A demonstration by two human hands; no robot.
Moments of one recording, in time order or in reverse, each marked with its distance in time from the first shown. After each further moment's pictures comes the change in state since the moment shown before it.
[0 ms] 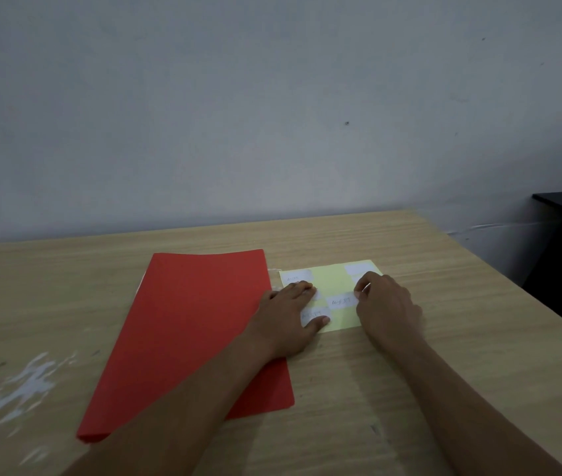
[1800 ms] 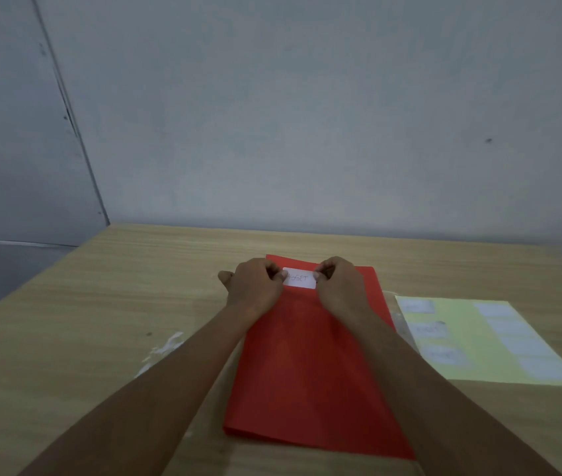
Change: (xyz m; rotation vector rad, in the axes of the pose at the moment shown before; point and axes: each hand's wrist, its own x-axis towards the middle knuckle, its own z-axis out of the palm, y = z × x) left_hand -0.065 -0.174 -0.111 -0.171 0.457 -0.681; right_hand -0.031 -0.230 0.107 0.528 -0.238 -0.330
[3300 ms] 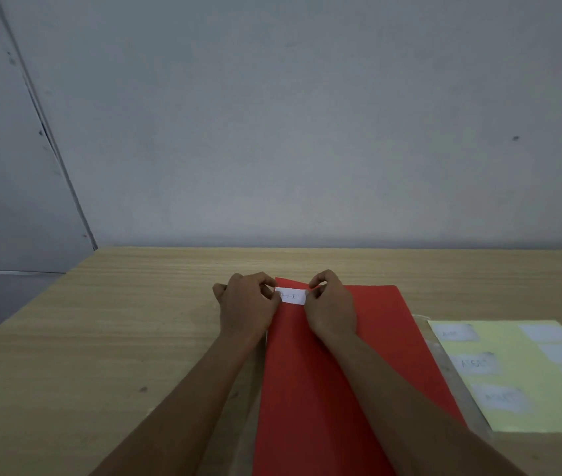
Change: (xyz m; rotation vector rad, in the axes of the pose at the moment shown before) left_hand 0.055 -0.049 0.025 0.013 0.140 0.111; right_hand 0.040 0.008 0.078 -0.015 0.118 0.072
